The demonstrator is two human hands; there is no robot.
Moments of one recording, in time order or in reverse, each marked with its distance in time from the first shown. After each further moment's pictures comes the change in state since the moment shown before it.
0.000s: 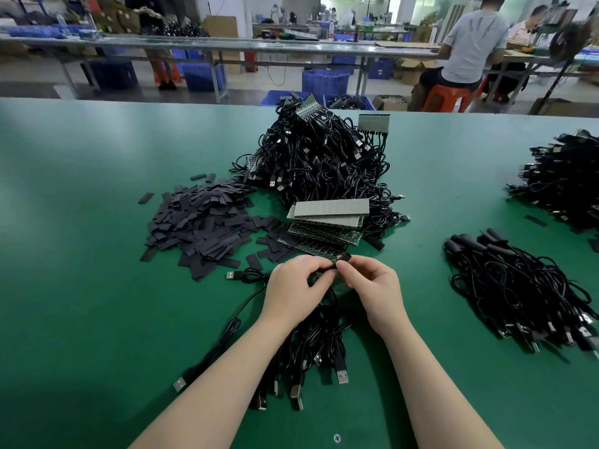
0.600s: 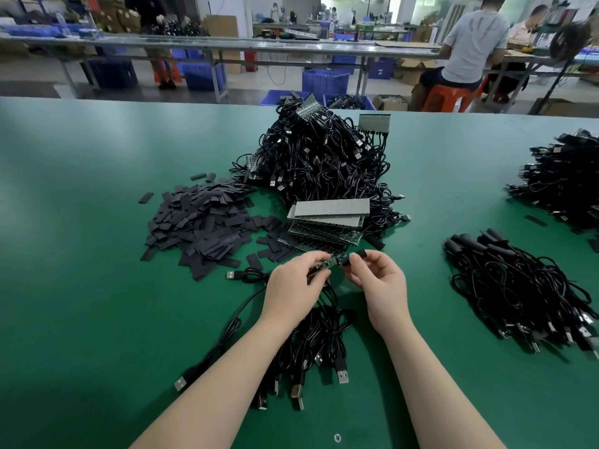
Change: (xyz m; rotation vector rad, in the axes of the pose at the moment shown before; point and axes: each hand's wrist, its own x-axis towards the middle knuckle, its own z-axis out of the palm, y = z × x) left_hand 0.001 -0.006 0.002 0.025 -0.045 -0.092; right_hand 0.006 0.006 0.000 0.187 0.136 0.039
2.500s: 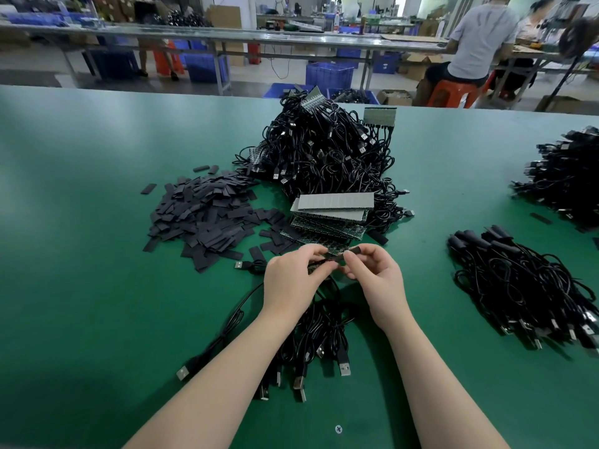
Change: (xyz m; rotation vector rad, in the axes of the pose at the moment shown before) left_hand -0.001 0.007 -0.005 0.061 0.092 -0.011; right_hand -0.005 -0.004 0.002 -0.134 -0.129 -0.041
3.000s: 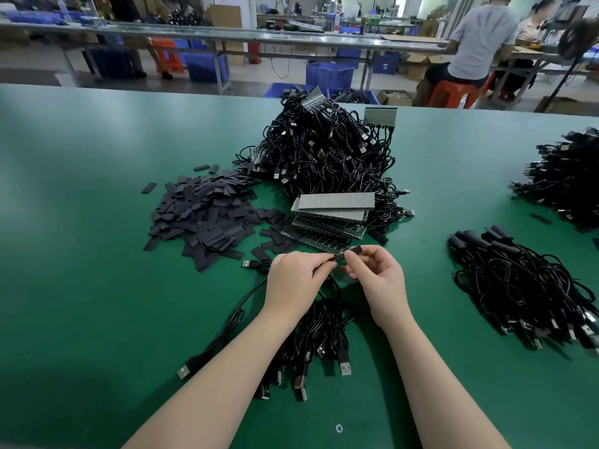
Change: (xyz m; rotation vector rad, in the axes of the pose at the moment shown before) left_hand -0.001 0.002 -0.001 0.089 -0.003 0.118; right_hand 0.001 0.001 0.001 0.002 0.046 0.015
